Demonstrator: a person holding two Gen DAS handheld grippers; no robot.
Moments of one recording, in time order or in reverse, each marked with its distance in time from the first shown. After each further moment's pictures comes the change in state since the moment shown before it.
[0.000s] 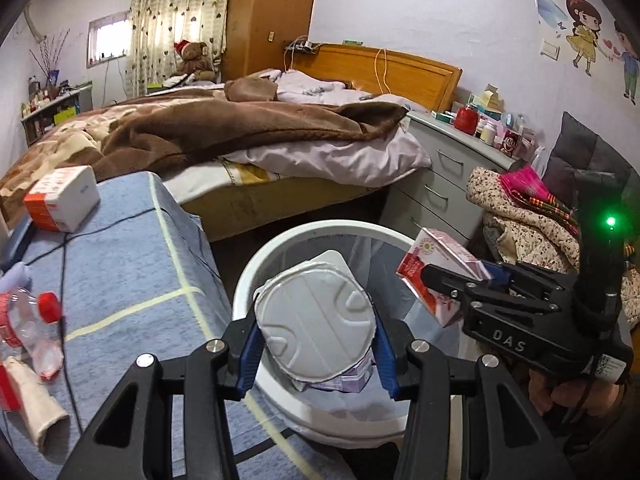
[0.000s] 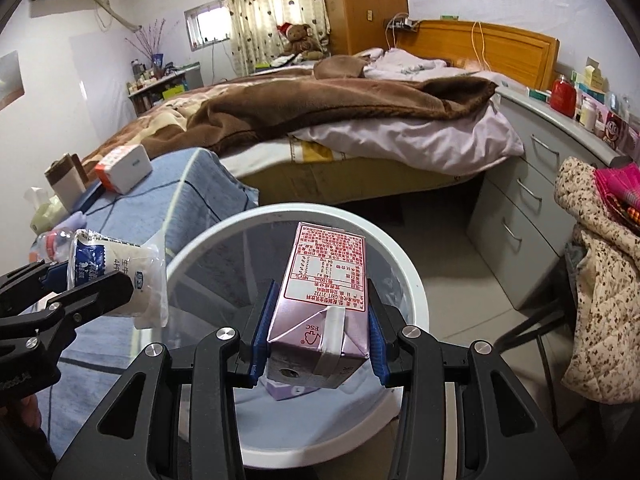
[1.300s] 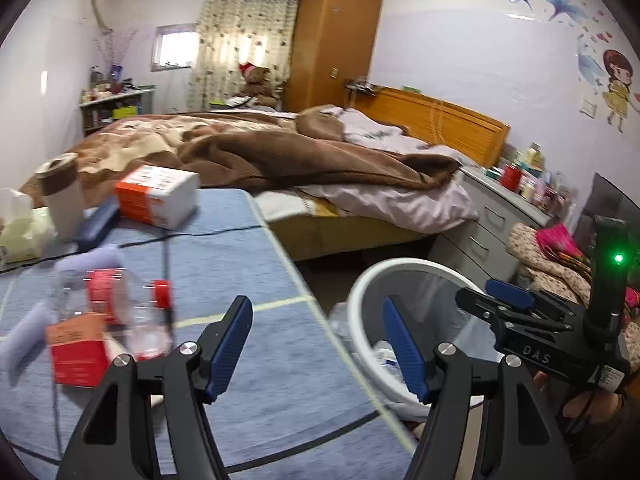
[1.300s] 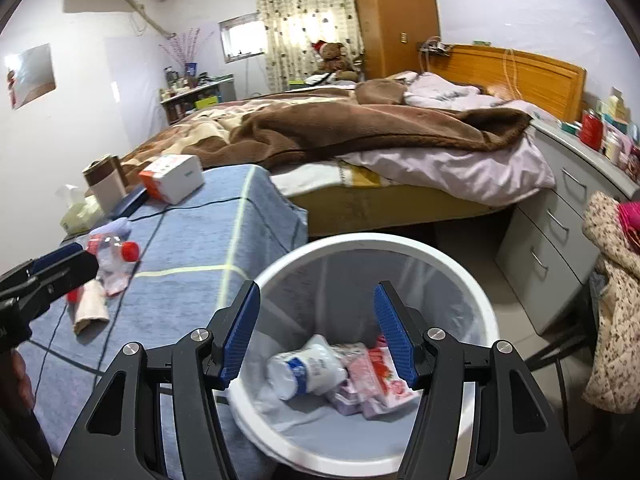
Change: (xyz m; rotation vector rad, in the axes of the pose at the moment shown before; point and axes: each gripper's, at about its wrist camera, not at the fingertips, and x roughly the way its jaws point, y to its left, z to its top) left arm -0.085 0.087 -0.014 -0.141 -0.149 0.148; right arm -0.017 0.064 0.009 -0.061 -0.083 0.088
